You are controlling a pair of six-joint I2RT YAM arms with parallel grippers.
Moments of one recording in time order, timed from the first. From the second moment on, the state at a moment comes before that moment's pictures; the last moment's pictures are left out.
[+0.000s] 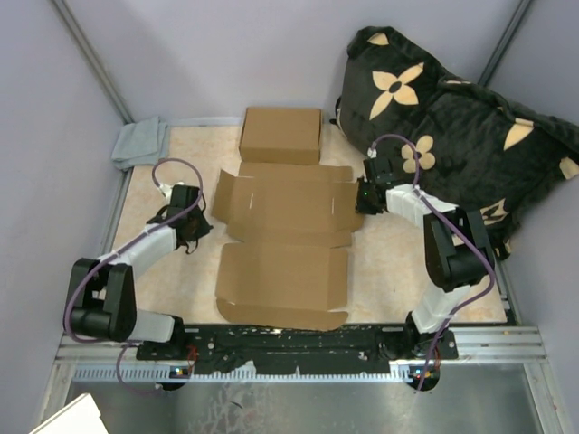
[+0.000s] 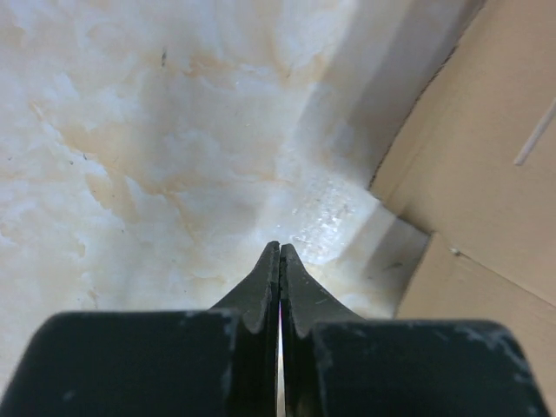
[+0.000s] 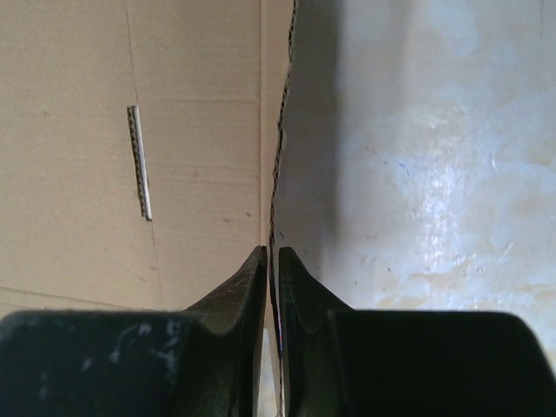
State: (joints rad) left arm -0.18 1.41 0.72 -0.23 -0.23 -0.61; right arm 0.26 1.71 1.06 -0.31 0.02 0.39
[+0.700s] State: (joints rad) left arm -0.18 1.66 1.03 -0.17 -0.08 -0.55; right arm 0.26 1.75 1.08 -0.33 -0.08 0.33
